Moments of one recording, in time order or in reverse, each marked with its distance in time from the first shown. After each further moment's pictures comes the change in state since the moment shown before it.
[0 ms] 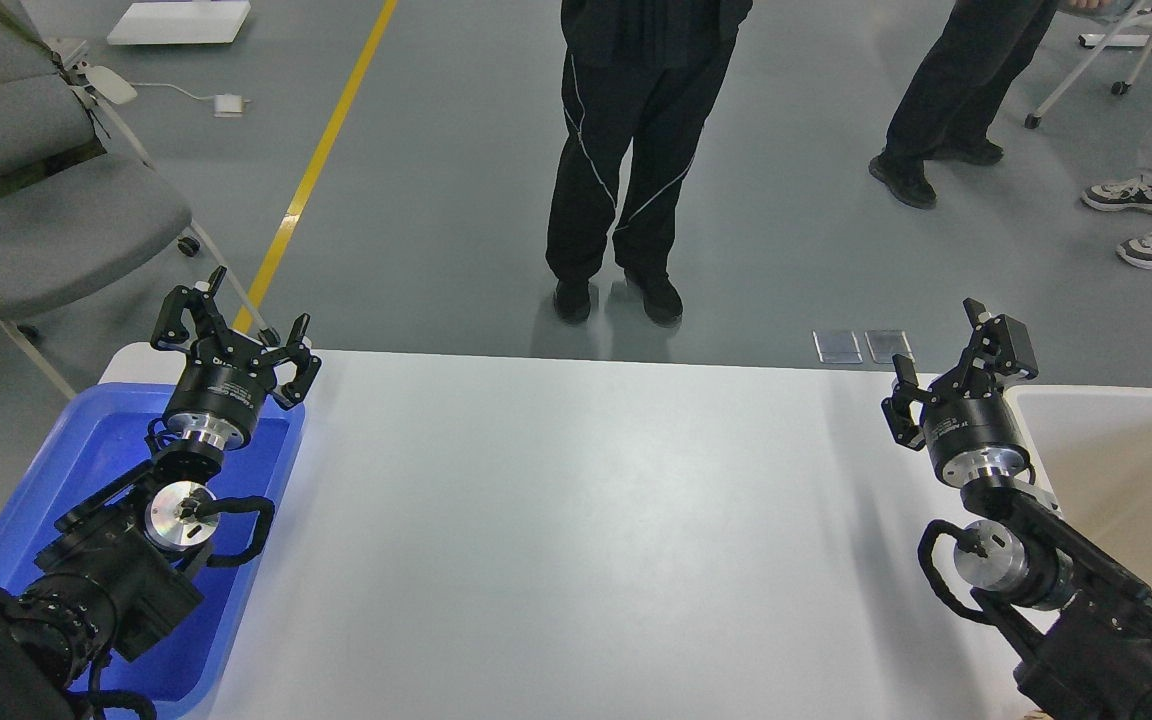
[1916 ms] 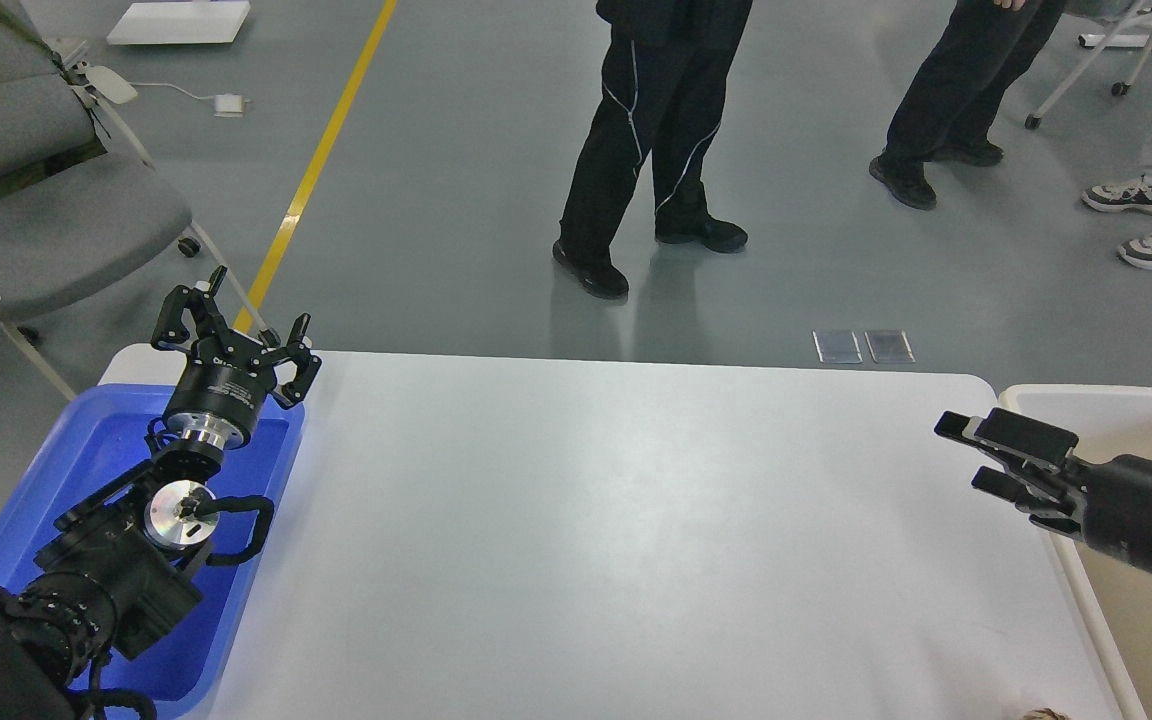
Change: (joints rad) left arm -0.002 0.000 0.001 0.000 0.000 0.000 0.000; right arm 0.152 -0.909 -0.647 0.705 -0.582 0.183 -0.200
